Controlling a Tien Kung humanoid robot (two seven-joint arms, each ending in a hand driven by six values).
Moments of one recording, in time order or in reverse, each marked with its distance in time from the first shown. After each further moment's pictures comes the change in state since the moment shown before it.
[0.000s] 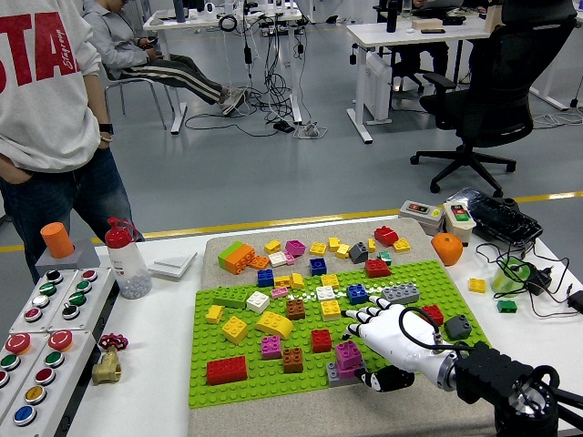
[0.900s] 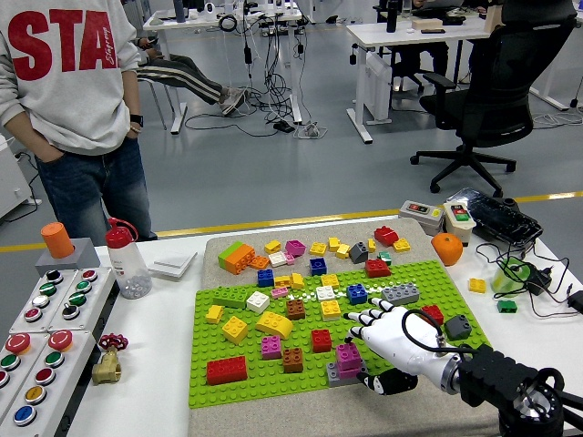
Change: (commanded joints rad) left arm 0.003 -0.001 0.002 0.000 0.000 -0.002 0.001; right arm -0.012 -0.014 0.007 0.028 -0.002 0.009 -0.006
